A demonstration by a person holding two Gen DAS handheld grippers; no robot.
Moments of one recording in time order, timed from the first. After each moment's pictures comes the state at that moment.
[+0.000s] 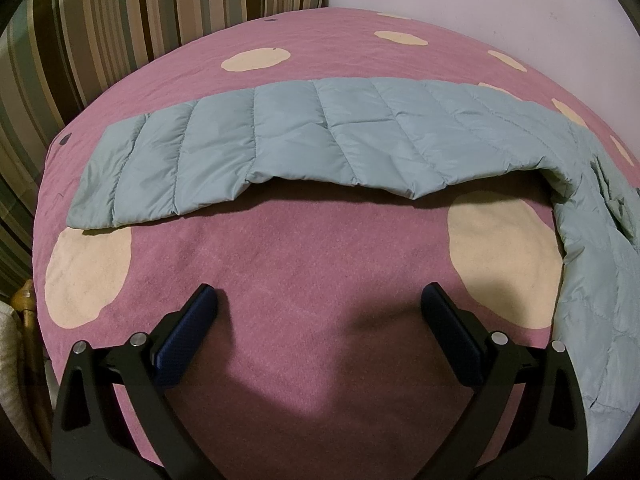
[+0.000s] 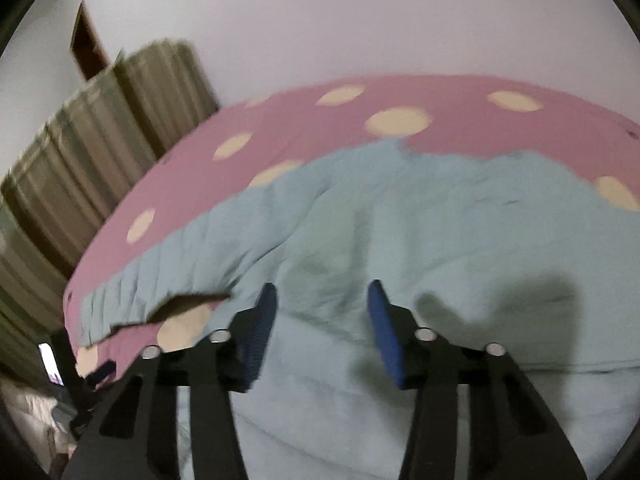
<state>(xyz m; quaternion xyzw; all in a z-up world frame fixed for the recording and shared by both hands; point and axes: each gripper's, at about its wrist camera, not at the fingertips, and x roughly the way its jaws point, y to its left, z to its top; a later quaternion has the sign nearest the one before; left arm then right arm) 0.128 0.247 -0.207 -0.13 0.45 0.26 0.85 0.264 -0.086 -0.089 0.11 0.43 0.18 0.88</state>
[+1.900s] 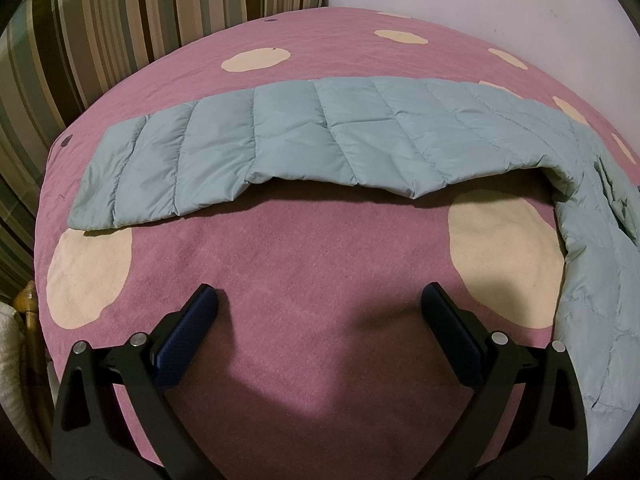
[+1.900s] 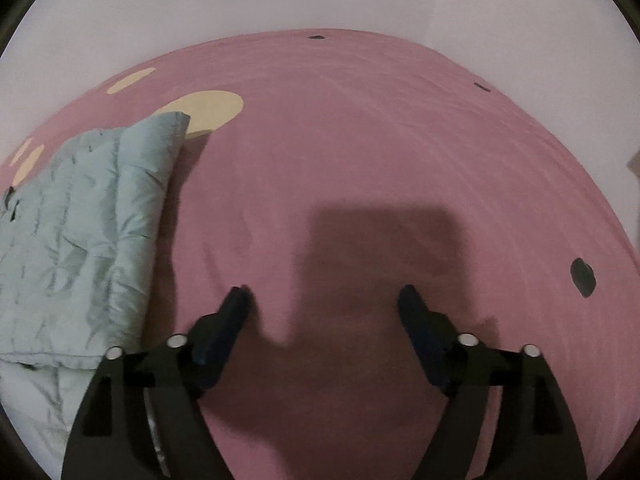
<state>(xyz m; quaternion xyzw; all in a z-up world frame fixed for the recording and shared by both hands) 0.128 0.247 -0.207 -0.12 0.45 0.26 0.84 0.251 -0.360 -0.204 0.10 0.47 -0.24 0.84</state>
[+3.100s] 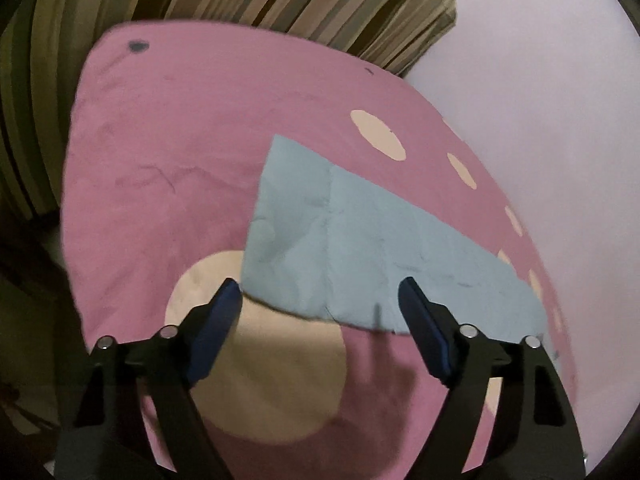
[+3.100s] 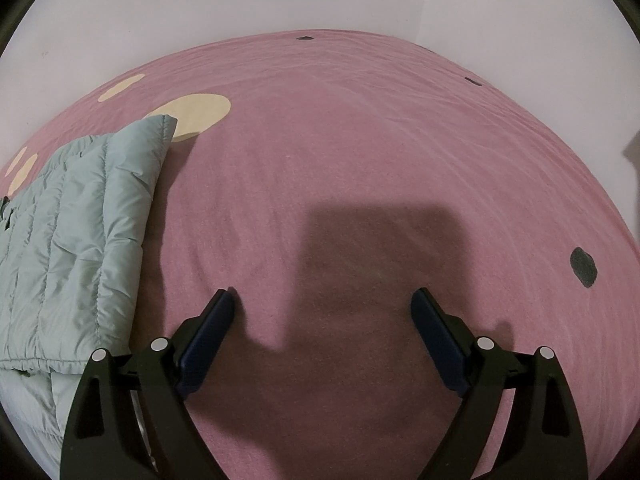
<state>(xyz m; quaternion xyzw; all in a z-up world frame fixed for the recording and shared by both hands) 0.033 0.425 -0.183 -0.39 0.31 0.24 0.83 0.249 -0.368 -0.210 0.11 0.47 -0.25 0.84</state>
